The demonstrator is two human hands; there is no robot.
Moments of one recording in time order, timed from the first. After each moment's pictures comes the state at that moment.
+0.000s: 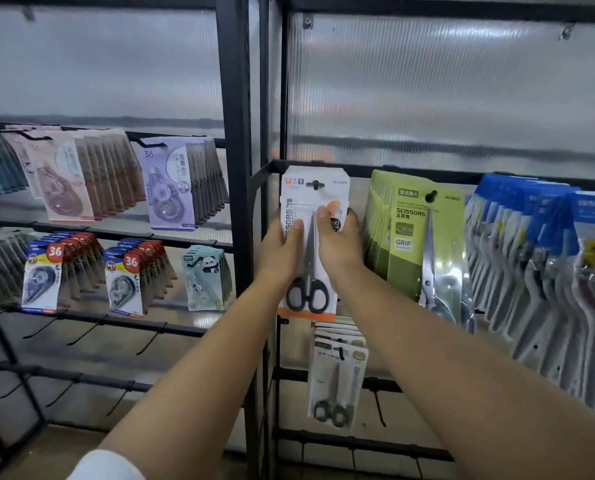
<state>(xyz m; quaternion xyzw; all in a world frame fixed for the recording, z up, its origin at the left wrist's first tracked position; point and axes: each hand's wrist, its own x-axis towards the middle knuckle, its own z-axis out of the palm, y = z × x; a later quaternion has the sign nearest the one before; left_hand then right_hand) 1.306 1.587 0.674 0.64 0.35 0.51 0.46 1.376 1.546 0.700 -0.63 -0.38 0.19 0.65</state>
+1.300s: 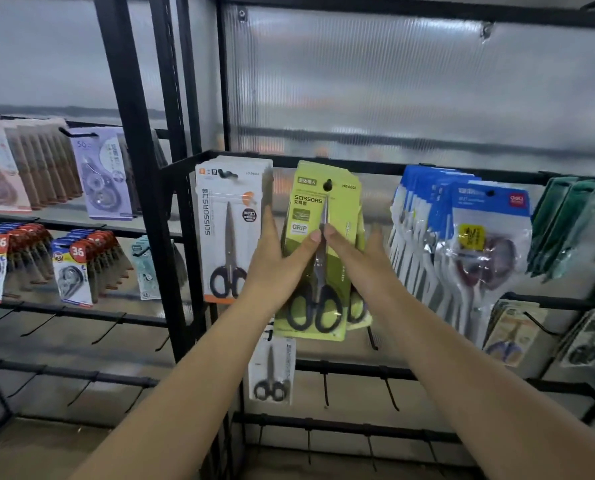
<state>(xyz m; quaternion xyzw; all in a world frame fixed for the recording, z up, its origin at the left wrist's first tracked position) 1.368 1.472 0.686 0.70 0.32 0.45 0.44 1.482 1.423 0.694 -0.67 -0.40 0.25 0.58</state>
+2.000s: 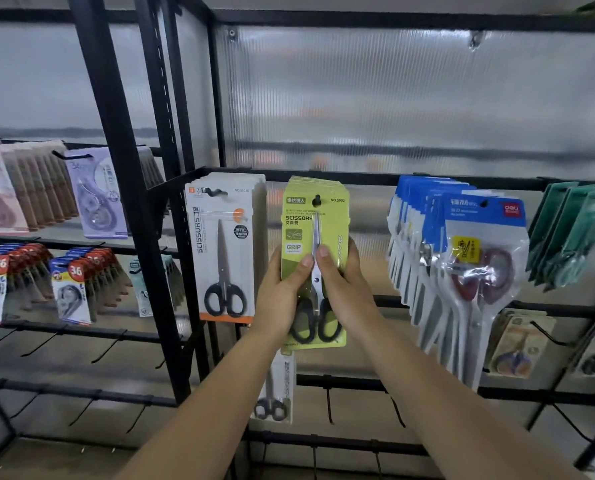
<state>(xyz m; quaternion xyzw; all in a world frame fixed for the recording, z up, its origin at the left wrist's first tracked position) 1.398 1.489 0.652 0.60 0.26 0.50 0.57 1.484 1.436 0.671 -0.61 -0.47 0.24 0.59</state>
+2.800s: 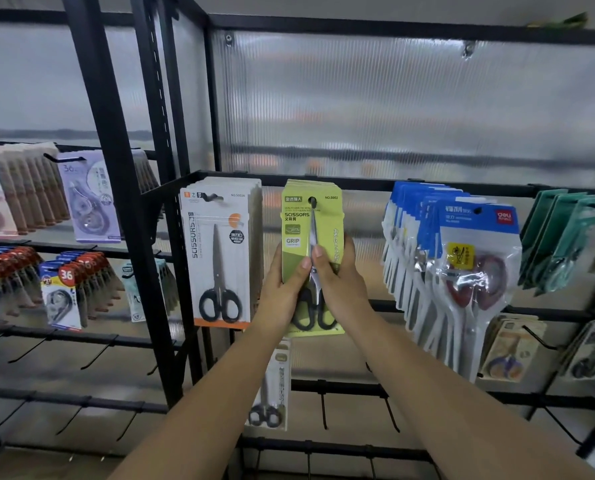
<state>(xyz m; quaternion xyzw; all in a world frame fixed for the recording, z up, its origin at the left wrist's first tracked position) 1.410 1.510 0.644 0.62 0.21 0.49 0.57 1.502 1.464 0.661 -0.63 -0.47 0.17 0.59</state>
